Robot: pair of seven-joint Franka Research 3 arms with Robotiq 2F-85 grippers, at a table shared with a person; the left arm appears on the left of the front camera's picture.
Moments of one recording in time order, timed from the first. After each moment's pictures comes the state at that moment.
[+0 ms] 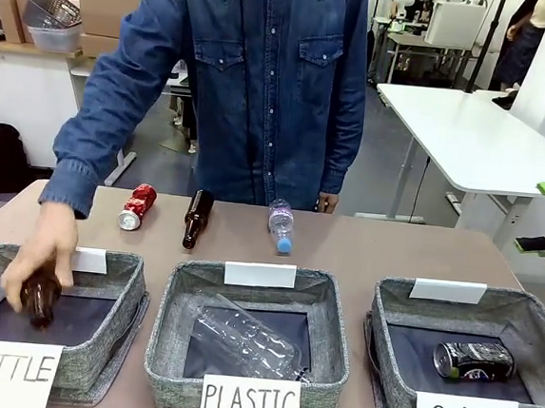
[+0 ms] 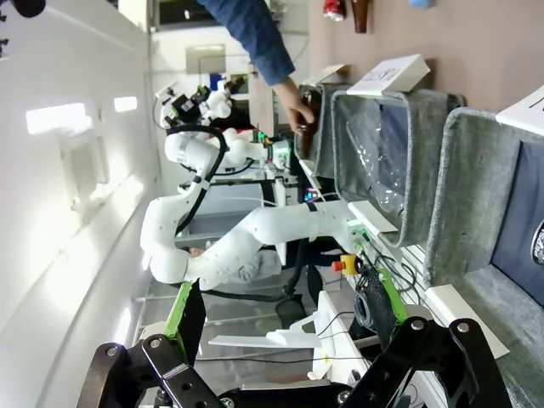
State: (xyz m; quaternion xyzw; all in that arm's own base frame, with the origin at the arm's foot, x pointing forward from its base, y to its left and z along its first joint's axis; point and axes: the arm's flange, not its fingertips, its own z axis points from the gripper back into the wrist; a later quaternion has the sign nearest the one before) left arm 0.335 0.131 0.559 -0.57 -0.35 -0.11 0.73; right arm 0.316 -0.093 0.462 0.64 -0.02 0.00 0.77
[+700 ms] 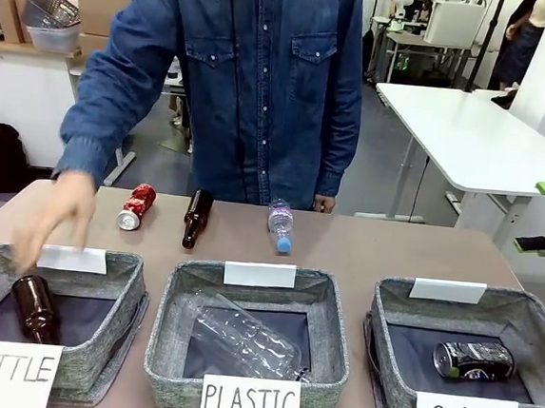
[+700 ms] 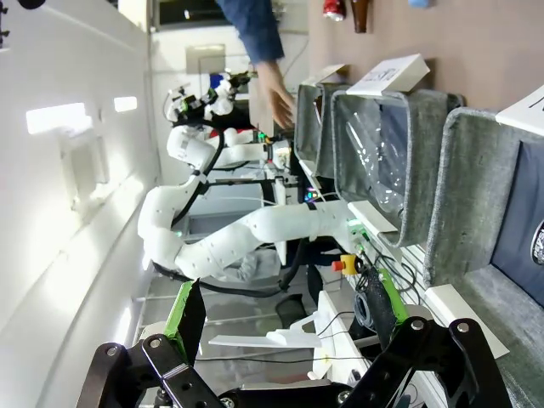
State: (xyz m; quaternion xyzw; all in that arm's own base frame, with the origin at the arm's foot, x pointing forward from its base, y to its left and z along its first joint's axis) left arm 0.336 0.219 0.552 -0.55 -0.30 -0.03 0.78; right arm 0.317 -0.094 0.461 0.64 -0.02 0.00 0.77
